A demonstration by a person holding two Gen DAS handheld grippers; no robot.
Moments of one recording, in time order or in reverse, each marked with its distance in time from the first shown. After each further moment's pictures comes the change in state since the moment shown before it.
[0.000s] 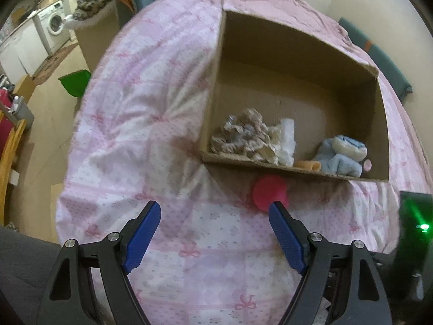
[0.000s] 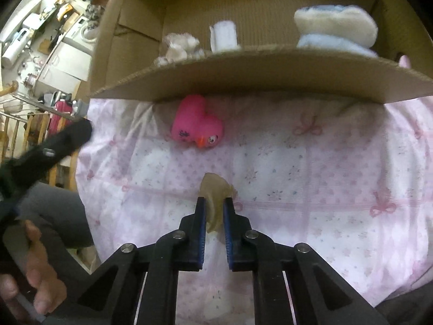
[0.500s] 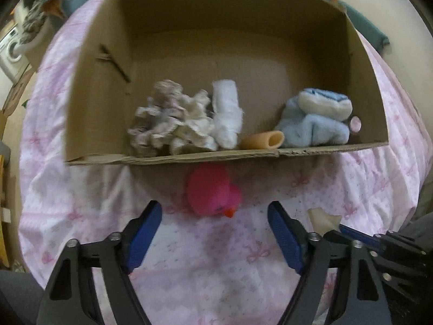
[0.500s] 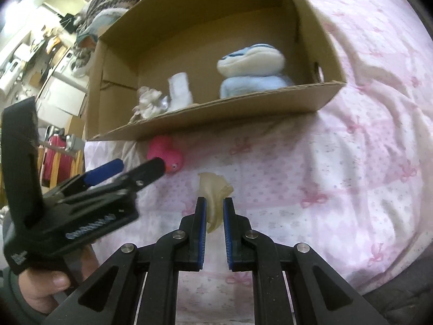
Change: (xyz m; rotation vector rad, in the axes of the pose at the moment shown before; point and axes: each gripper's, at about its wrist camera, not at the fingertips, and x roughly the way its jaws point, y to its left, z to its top) left arm 0.059 -0.073 0.003 0.206 0.096 -0.066; right arm -0.050 -0.044 -0.005 0.128 -0.131 -0.034
